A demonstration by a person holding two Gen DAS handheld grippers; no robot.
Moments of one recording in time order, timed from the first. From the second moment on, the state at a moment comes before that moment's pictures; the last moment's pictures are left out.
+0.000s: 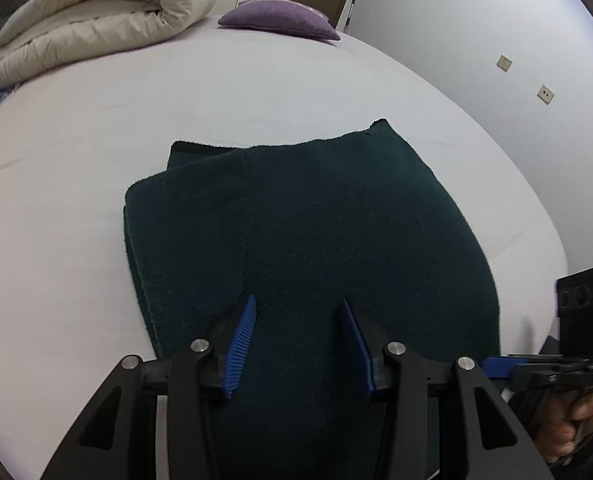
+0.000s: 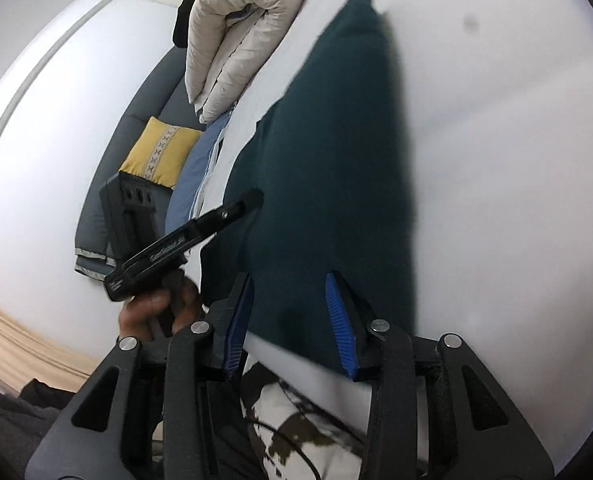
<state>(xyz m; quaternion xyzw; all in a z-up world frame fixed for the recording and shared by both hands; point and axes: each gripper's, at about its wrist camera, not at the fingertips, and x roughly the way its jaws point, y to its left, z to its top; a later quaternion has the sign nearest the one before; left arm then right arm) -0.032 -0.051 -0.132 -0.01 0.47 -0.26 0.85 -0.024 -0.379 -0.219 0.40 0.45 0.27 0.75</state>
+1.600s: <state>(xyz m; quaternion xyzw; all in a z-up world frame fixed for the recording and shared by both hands) -0.106 -0.004 -0.024 0.04 0.40 -0.04 0.91 -0.028 -0.314 -0.022 0.09 0.42 -0.06 0.90</state>
